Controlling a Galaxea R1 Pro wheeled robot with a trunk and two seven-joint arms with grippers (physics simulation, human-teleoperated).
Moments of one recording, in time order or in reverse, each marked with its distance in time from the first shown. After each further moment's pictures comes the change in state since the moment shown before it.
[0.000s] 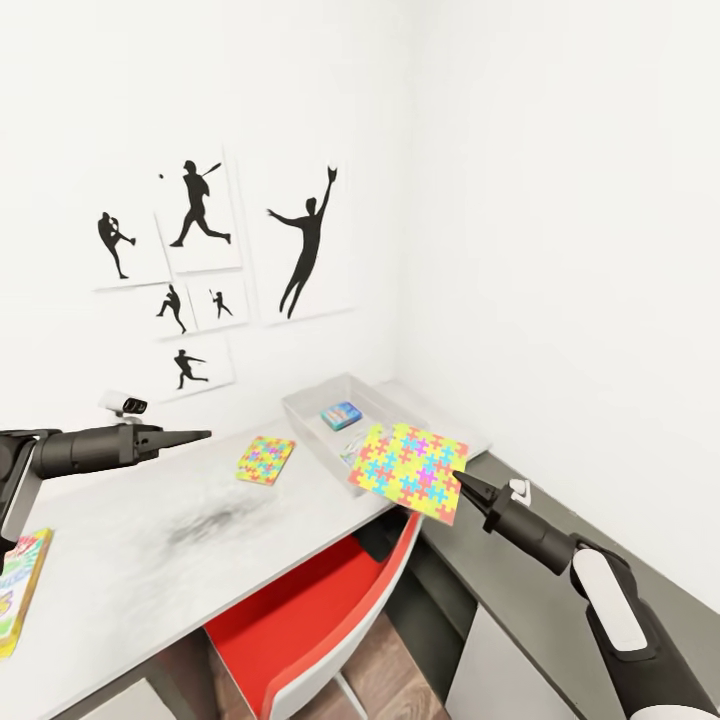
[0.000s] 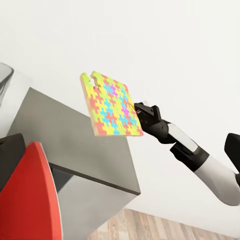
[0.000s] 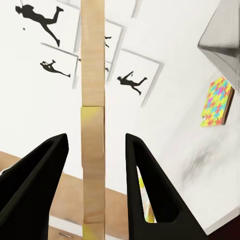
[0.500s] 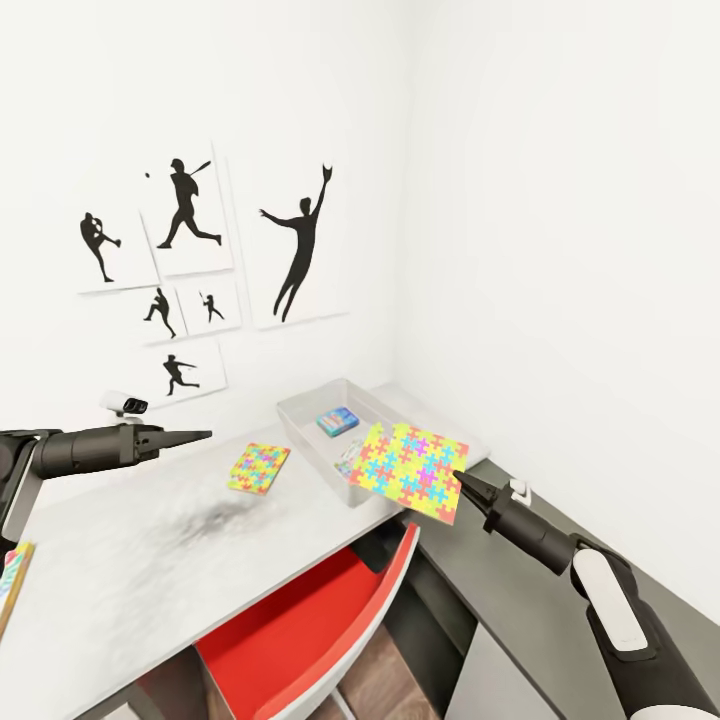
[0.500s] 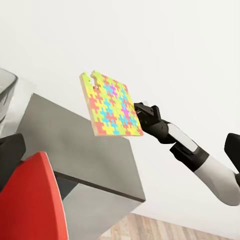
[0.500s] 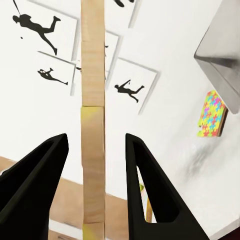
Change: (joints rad) left arm 0.000 -0.002 0.000 0.000 -0.001 0.000 0.000; right arm 0.000 0.000 -0.001 0.000 -0.001 0.000 0.000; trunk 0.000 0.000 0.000
